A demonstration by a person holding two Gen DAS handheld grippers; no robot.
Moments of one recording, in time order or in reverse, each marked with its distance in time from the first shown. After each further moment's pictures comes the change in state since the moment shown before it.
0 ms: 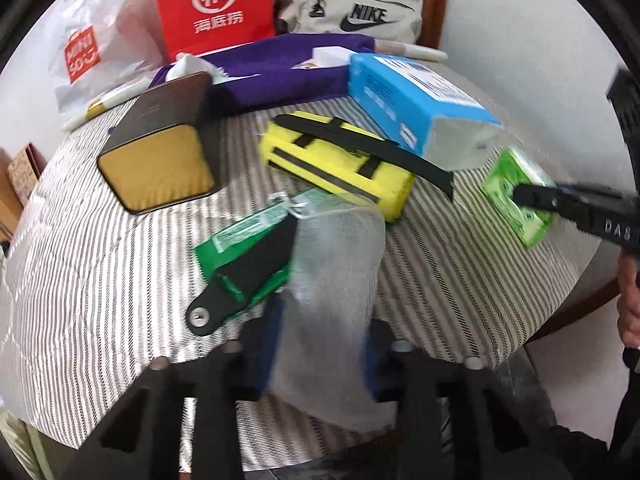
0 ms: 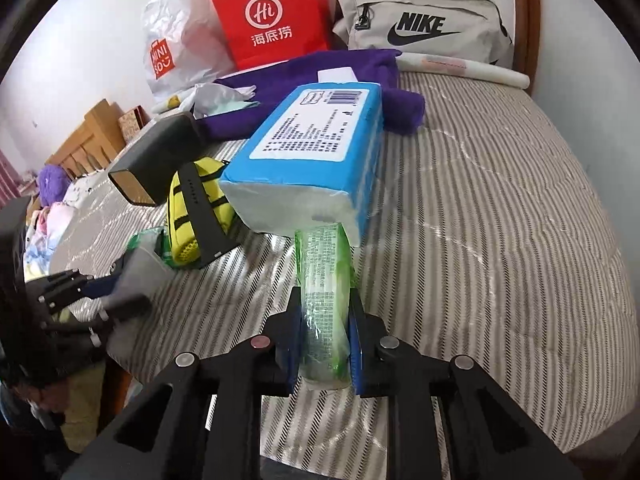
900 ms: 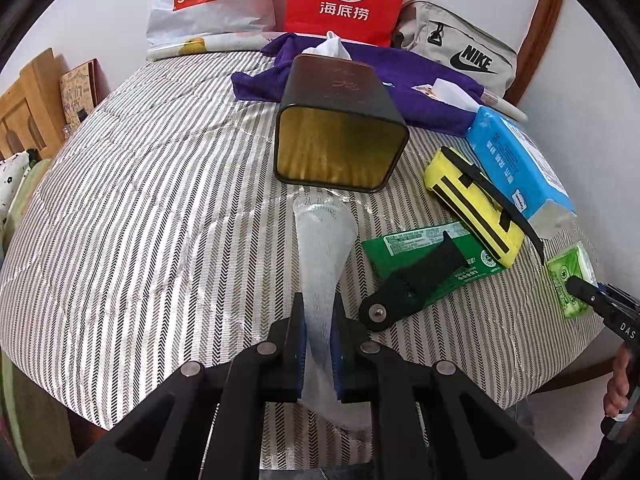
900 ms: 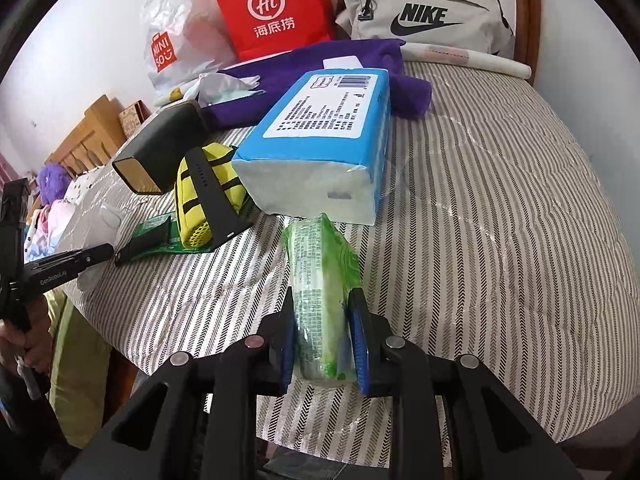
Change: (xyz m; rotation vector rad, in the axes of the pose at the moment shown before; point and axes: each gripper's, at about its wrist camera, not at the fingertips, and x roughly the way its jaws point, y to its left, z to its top) left arm -0.005 0.093 -0.003 -0.279 0.012 0.053; right arm 0.003 0.011 -0.008 0.006 0.031 -0.002
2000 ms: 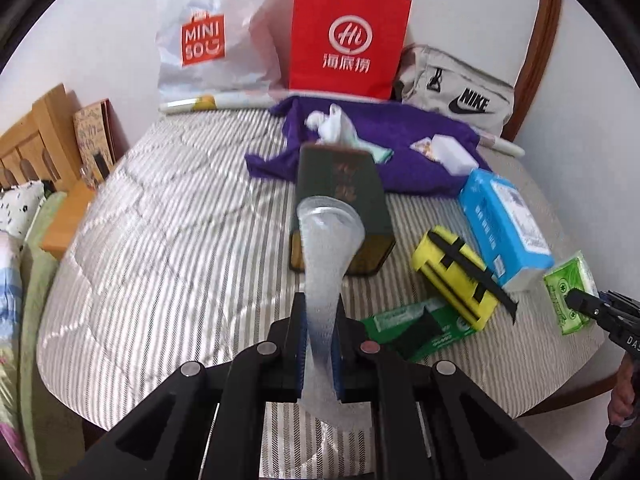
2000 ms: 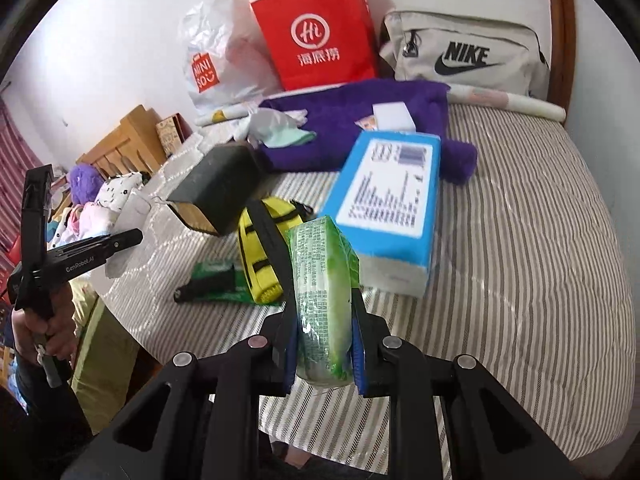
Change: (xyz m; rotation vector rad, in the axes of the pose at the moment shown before) left arm -0.055 0.000 0.051 0.018 -0.112 0.035; right arm -0.038 0.026 0.052 -0.057 -0.063 0.118
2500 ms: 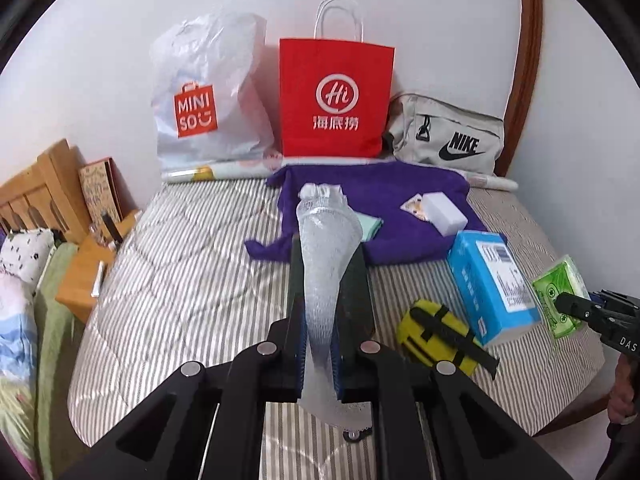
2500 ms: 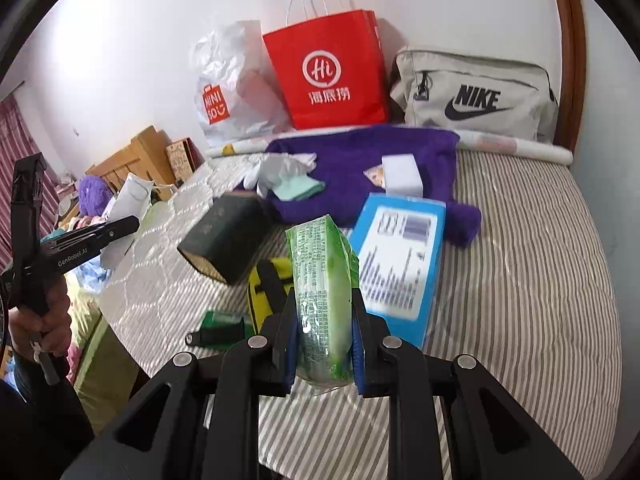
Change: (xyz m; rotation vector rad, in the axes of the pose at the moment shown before) left arm -0.030 -0.018 0.052 0.058 -0.135 0.036; right arm -0.011 0.000 0.046 -0.029 -0.084 0.026
